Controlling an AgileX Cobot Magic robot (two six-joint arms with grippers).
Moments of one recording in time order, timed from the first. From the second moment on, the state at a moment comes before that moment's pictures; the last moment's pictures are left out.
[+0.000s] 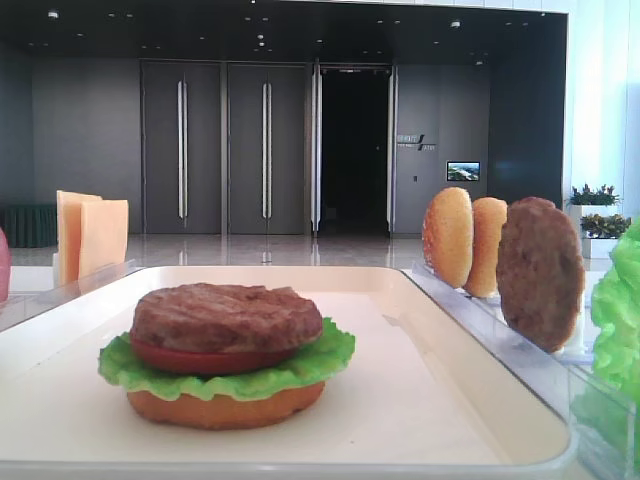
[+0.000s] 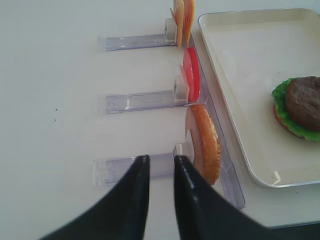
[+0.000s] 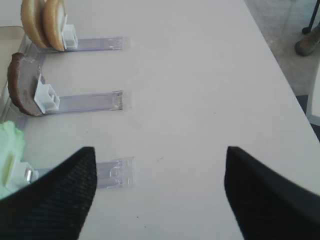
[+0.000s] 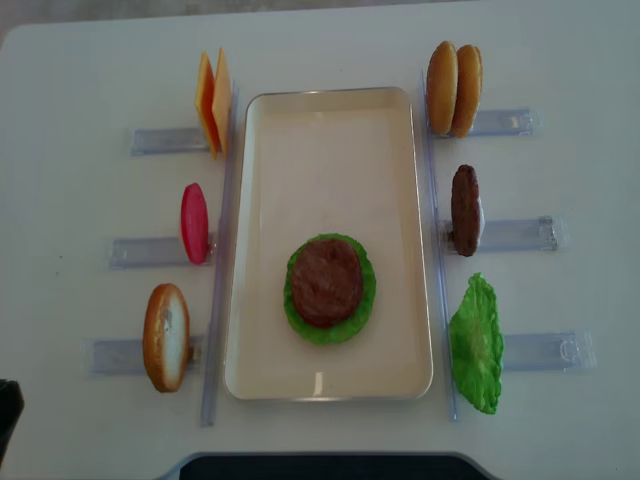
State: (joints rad) left arm 0.05 -0.02 -0.47 -0.11 1.11 0.12; right arm -0.03 -0.01 -0.50 0.02 1.14 -0.03
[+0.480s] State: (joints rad) left arm 0.05 0.00 -0.48 -0.13 1.13 0.12; right arm -0.03 -0.01 -0.50 0.02 1.14 -0.03
